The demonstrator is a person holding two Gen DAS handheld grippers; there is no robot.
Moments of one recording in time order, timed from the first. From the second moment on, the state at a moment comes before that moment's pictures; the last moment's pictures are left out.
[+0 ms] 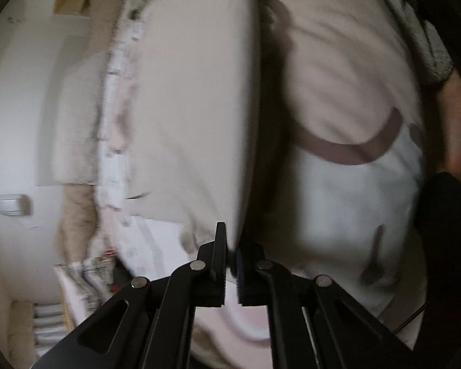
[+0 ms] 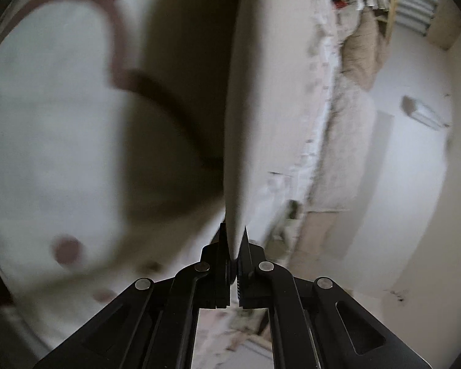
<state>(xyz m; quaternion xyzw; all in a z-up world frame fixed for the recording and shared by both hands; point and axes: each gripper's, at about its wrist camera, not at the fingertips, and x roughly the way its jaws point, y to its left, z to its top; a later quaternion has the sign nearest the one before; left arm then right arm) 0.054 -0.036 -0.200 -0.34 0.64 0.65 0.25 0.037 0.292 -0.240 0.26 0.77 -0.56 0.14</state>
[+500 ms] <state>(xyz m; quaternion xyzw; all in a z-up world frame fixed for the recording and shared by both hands) 0.023 -0.103 -0.164 -0.44 0.50 0.73 0.15 0.003 0.313 -0.210 0.42 0.64 -0.64 0.02</state>
